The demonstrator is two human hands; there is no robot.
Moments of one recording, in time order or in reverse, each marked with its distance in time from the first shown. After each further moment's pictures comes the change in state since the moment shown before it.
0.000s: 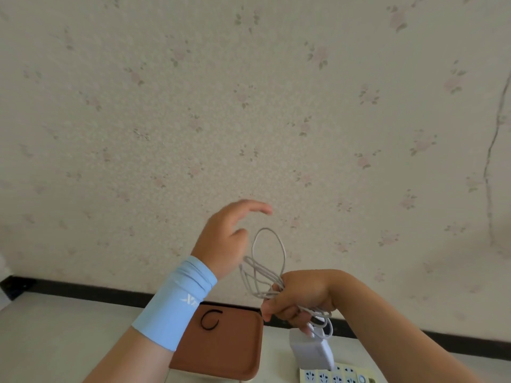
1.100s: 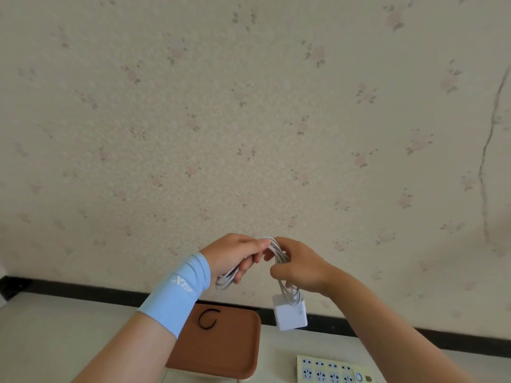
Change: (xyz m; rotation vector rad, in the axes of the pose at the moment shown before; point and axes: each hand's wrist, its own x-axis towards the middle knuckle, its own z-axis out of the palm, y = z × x) left_hand 0.002 -0.020 0.013 -0.332 -0.471 -0.675; right_hand -0.006 -0.010 -0.002 -0.170 0.741 -0.297
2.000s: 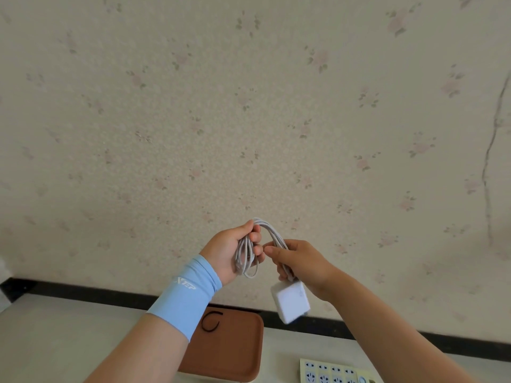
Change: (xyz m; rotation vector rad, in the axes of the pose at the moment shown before) left_hand 0.009 0.003 0.002 -0.897 0.020 -0.015; right_hand 0.006 -0.002 0.008 0.398 0.059 0.113
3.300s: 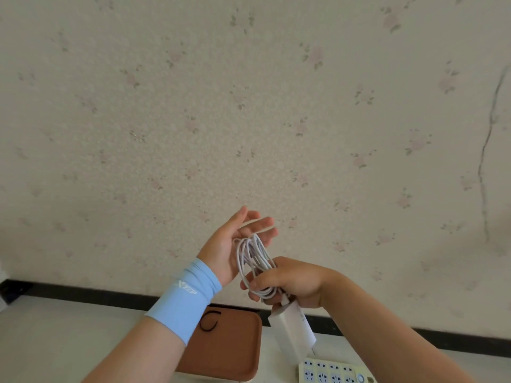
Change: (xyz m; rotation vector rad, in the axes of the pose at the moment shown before) left_hand -0.005 -0.005 0.009 -0.016 0.019 0.184; right_hand -0.016 -0.011 0.008 0.022 -0.532 0.139
